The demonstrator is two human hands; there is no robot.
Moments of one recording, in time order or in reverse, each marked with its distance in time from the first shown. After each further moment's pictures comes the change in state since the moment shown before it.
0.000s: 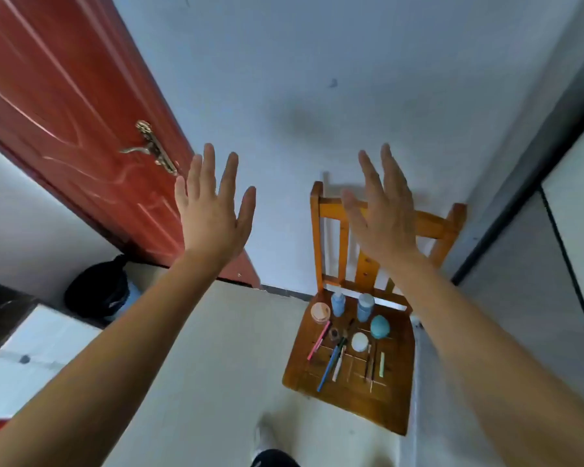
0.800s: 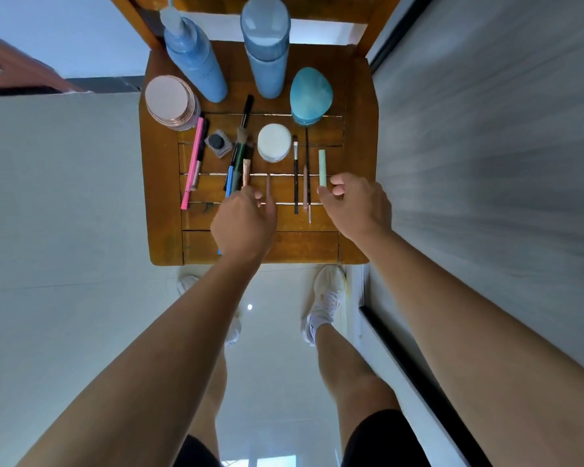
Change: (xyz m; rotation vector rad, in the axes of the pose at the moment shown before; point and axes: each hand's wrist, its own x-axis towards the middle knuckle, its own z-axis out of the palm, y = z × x) left_hand -0.347 0.123 0.454 -0.214 -0.918 -0.351; right_hand -0.378 0.268 0.296 -0.116 -0.683 0.852
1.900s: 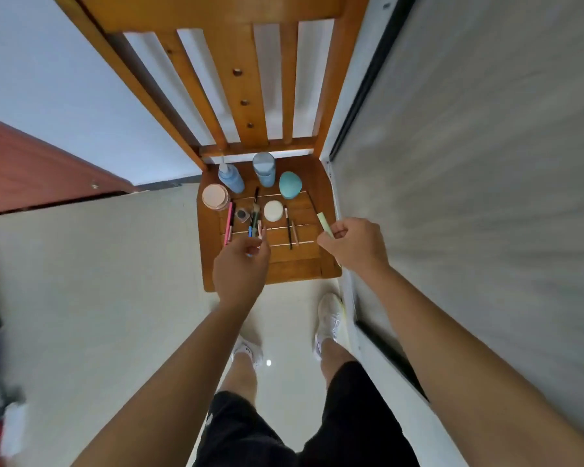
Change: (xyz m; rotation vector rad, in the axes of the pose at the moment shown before) left_hand -0.117 0.047 -0.209 -0.378 0.049 0.054; right_hand -0.141 -0.077 -0.202 0.315 0.046 0.042
